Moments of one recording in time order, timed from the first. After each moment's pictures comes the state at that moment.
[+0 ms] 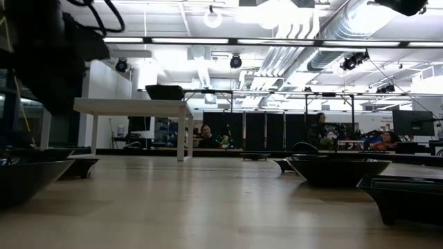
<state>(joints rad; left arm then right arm) -0.41 1.34 0.88 -1.08 -0.34 -1.60 0.69 1.17 1.00 -0.61 0.42 0.88</state>
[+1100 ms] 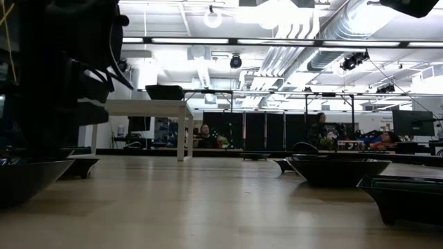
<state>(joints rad) -0.39 1.65 0.88 -1.02 -0.25 -1.58 0.69 1.17 1.00 -0.64 0.30 0.88</state>
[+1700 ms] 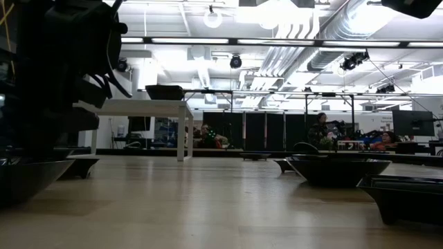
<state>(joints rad) -0.39 1.67 0.88 -1.04 -0.20 -1.52 0.69 1.17 1.00 -0.65 0.28 0.89</state>
